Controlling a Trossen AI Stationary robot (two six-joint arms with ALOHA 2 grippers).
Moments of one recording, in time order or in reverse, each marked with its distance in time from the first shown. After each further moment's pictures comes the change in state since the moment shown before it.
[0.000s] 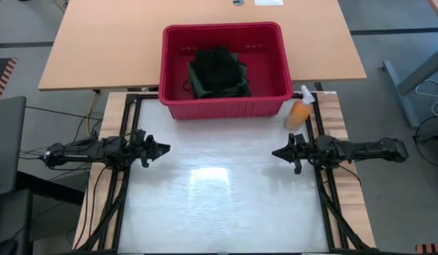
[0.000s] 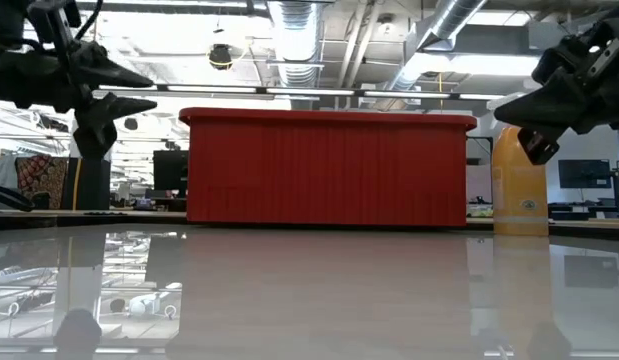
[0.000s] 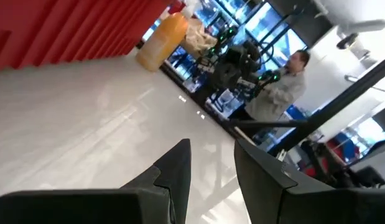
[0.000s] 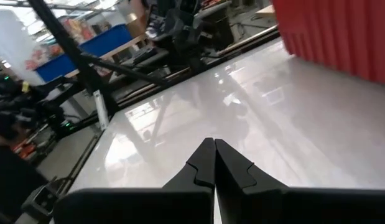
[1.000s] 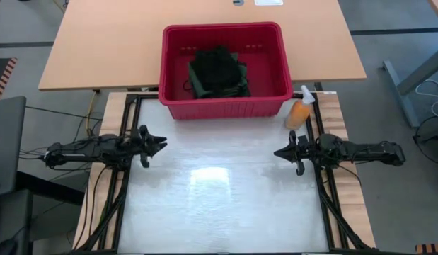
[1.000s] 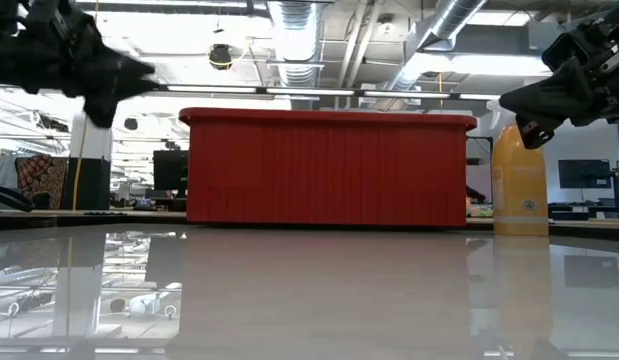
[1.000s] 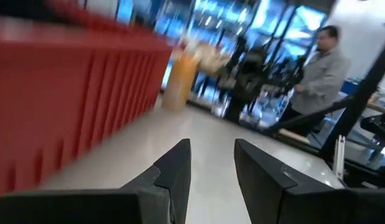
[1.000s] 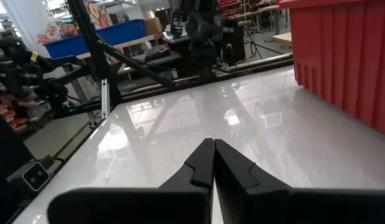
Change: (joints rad) left arm -0.002 0.004 0.075 -0.052 -0.106 0.418; right arm -0.031 -0.084 0.009 -0.063 -0.074 -0.202
